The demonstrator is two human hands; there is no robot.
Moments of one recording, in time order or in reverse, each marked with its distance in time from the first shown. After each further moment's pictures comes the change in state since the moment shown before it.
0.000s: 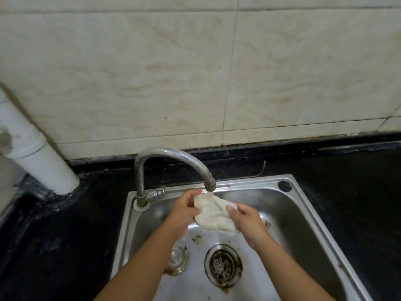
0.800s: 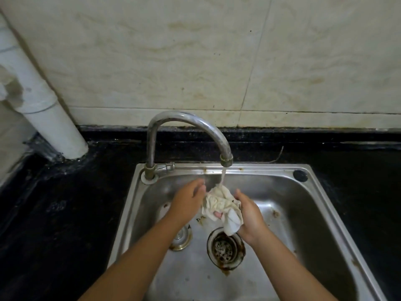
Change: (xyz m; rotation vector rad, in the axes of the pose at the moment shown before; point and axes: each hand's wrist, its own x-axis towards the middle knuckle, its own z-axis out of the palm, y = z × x) left_hand -0.017 -0.028 -0.016 0.640 0.112 0.159; right_hand -0.014 0.009 0.032 0.530 -0.202 0.199
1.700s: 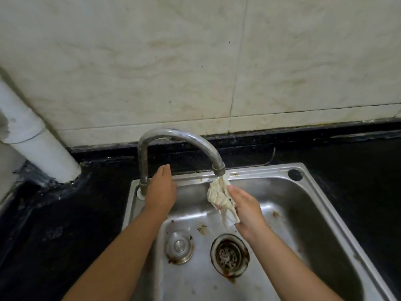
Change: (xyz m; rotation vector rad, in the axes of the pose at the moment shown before) left_hand 0.039 0.010 -0.049 0.634 0.247 0.015; right_hand 0.008 -0.014 0.008 -0.030 0.094 -0.182
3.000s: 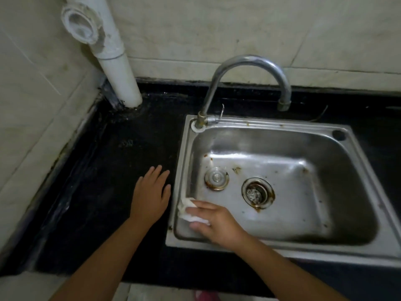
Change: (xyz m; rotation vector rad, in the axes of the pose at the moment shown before) left_hand -0.193 -0.157 -0.023 -0.062 -0.033 -0.022; right_hand -0.138 0.151 0.045 -1.114 -0.755 -0.518
